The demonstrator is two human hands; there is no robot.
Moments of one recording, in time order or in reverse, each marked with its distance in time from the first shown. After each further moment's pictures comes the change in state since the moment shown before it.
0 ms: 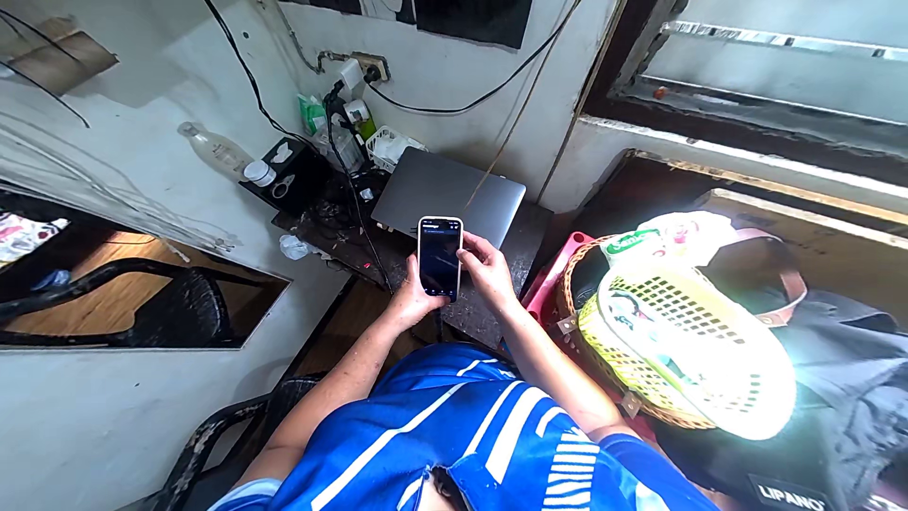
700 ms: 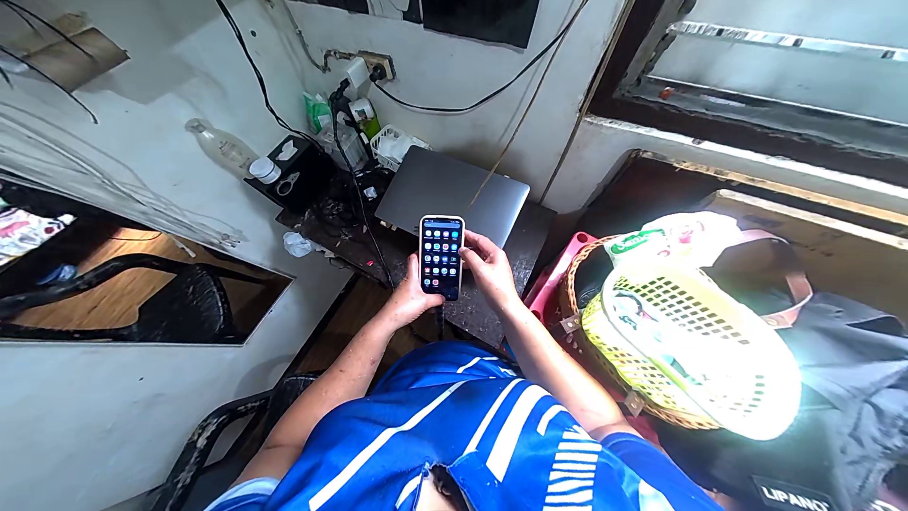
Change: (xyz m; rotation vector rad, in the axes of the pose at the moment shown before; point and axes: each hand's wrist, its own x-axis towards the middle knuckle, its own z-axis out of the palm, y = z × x) left_hand -0.007 0.005 -0.010 -0.178 -0.105 -0.104; right_hand 0.001 0.000 0.003 0.007 -0.009 0.014
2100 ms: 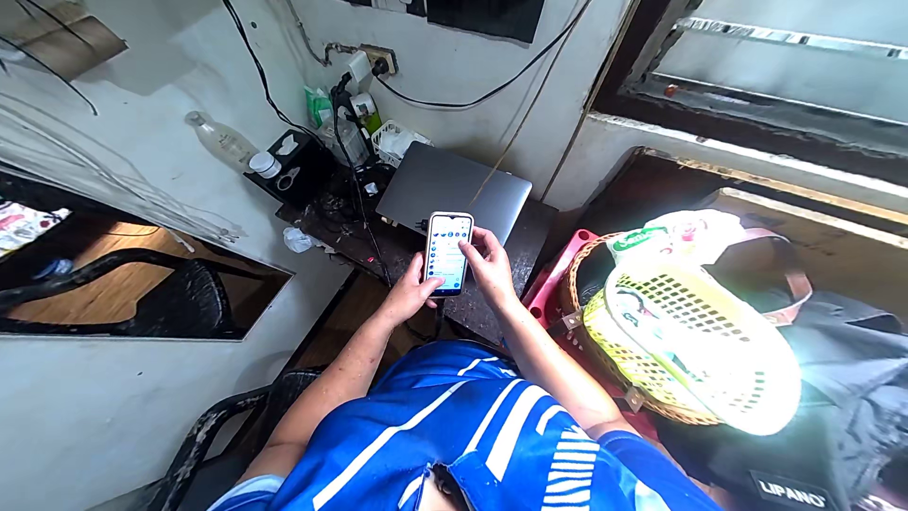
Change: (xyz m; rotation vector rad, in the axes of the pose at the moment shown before) left_hand -0.007 0.006 -0.002 -0.117 -0.002 -0.005; right_hand -0.002 0.008 0.007 0.018 0.071 -0.048
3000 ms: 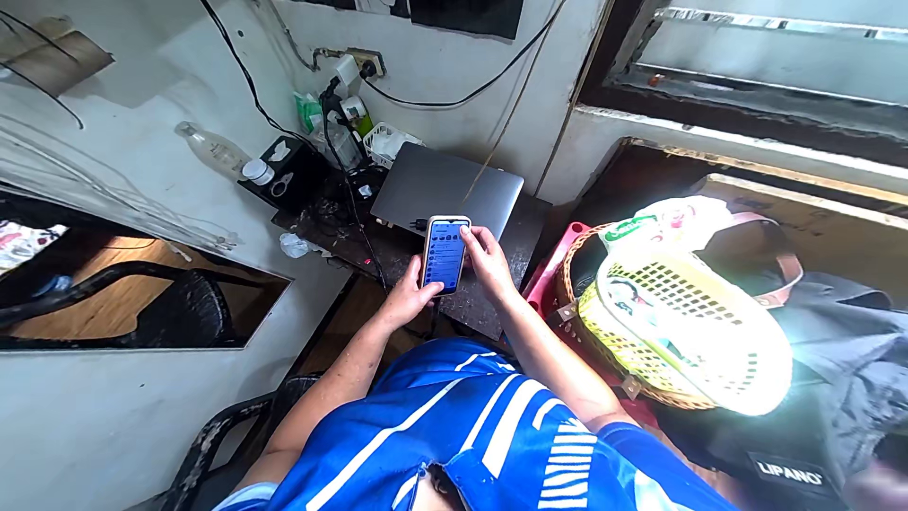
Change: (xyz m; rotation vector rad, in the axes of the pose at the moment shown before) left_hand -0.005 -0.002 0.004 0.098 -0.022 0.014; right_hand 0.003 0.000 -0.007 0.062 -0.024 0.126
